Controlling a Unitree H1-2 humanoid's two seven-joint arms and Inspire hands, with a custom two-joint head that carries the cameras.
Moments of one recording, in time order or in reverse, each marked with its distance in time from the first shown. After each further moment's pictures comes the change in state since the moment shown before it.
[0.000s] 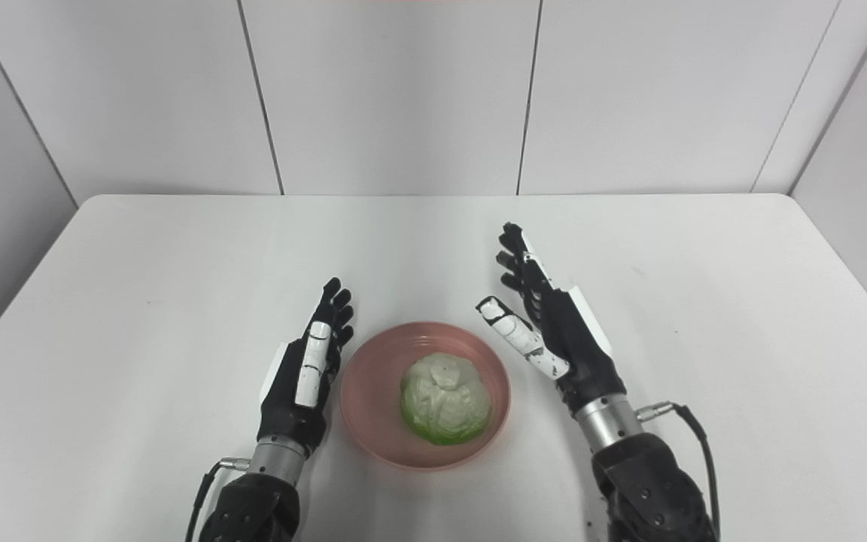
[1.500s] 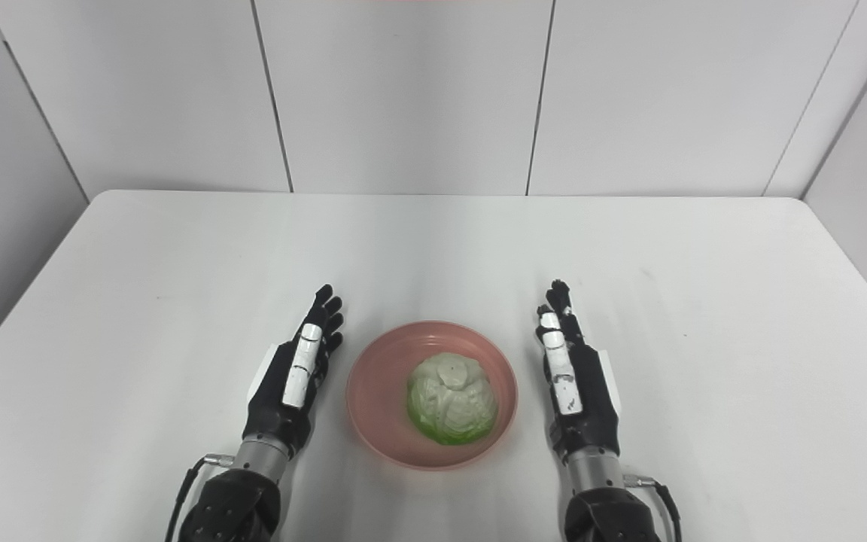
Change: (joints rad) left arm -0.003 0.062 0.011 -0.002 -0.019 0.050 -0.020; right arm 0.090 0.120 -0.028 0.120 0.119 -0.054 -0.175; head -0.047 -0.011
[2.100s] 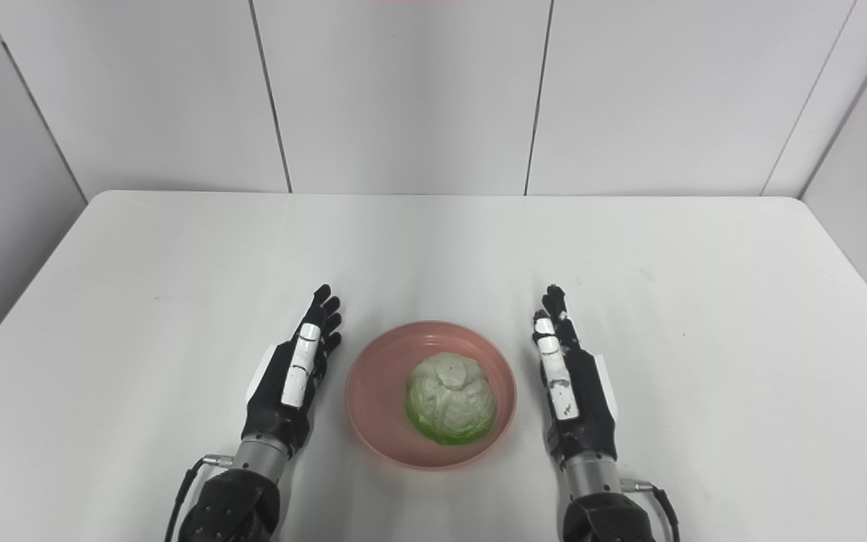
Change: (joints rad) left arm 0.000 -0.005 0.007 -0.001 -0.002 0.000 0.005; right arm 0.018 -0.007 0.019 -0.003 -0.005 0.000 0.001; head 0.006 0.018
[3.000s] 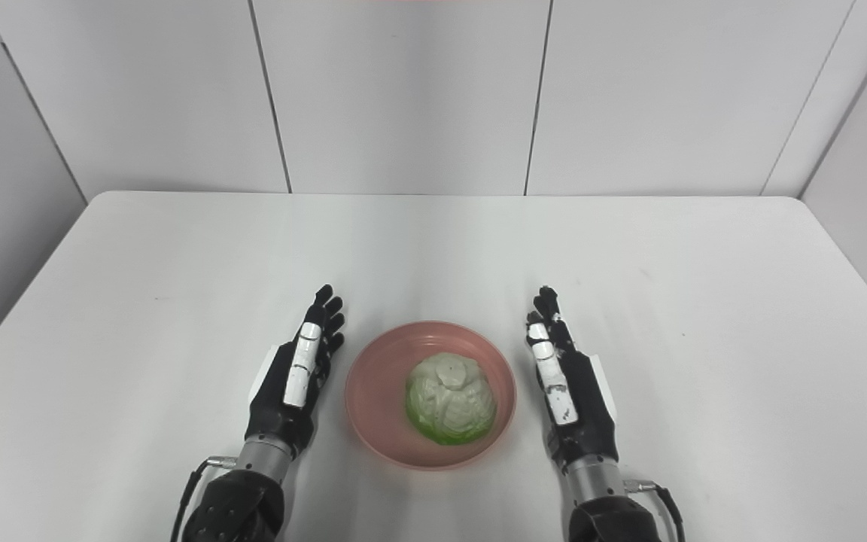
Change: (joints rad) left arm 0.002 -0.017 0.005 -0.003 -0.019 0.006 -0.003; right arm 0.004 -0.026 0.017 -0.020 0.006 0.001 0.034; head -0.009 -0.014
